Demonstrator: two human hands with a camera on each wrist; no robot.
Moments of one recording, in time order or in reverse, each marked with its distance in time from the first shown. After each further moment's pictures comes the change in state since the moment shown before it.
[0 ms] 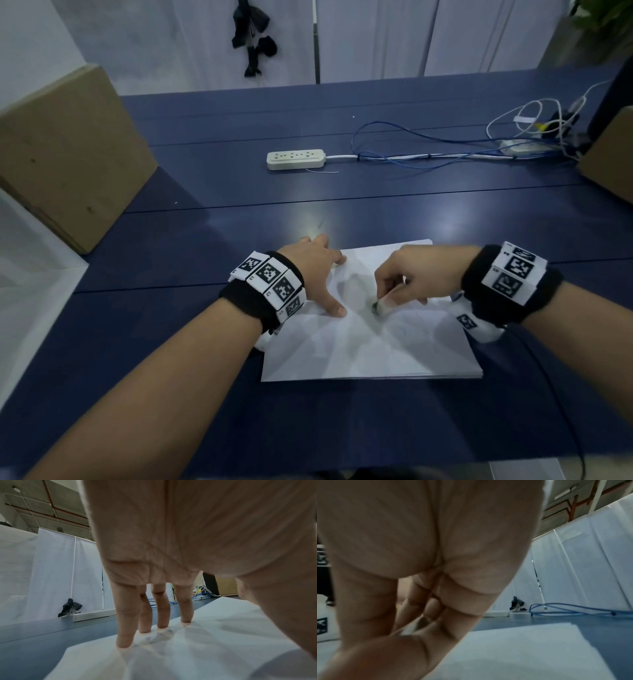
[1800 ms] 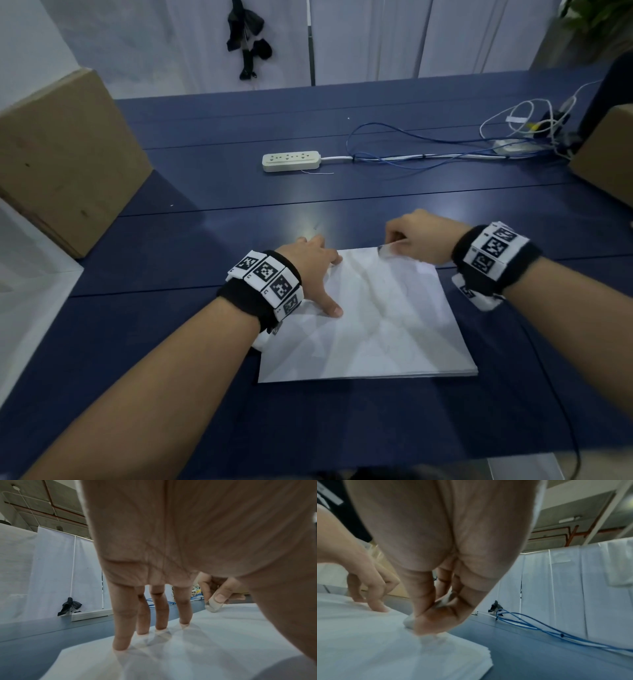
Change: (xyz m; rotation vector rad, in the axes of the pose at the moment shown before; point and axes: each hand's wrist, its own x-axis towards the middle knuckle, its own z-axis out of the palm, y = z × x) left_hand 0.001 0.003 -0.004 0.025 -0.047 -0.006; right_hand 0.011 0.025 -0.024 -0.138 0.419 0.216
